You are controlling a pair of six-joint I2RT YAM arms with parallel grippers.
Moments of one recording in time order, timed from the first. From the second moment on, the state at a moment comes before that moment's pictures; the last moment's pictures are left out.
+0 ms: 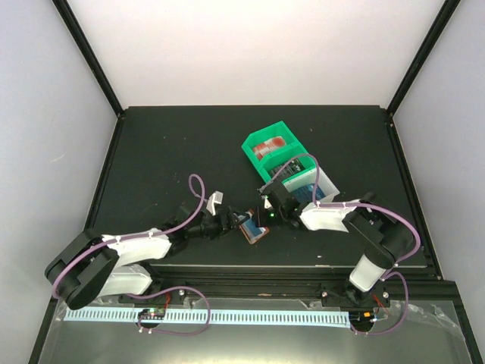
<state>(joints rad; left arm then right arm) -0.70 1.24 0.28 0.50 0.43 -1.17 0.80 1.67 0.72 0.06 -0.22 0.67</state>
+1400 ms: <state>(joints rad) -0.74 1.50 0.44 0.38 0.60 -1.16 0.72 1.36 0.53 0.04 -0.29 0.76</state>
